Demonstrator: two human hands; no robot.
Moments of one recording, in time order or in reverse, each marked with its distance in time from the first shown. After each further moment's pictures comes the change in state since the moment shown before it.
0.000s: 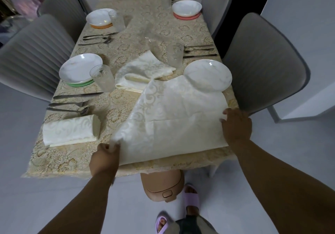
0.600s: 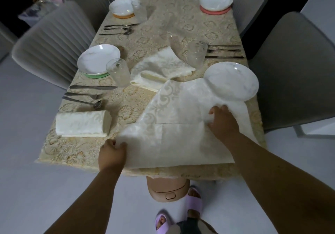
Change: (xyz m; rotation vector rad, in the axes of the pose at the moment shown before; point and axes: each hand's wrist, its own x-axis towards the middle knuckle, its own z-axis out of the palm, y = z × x) left_hand 0.005 0.016 -0.004 -0.148 0.024 -0.105; right_hand 0.048 -0.073 0.023 0.164 -0.374 -0.218
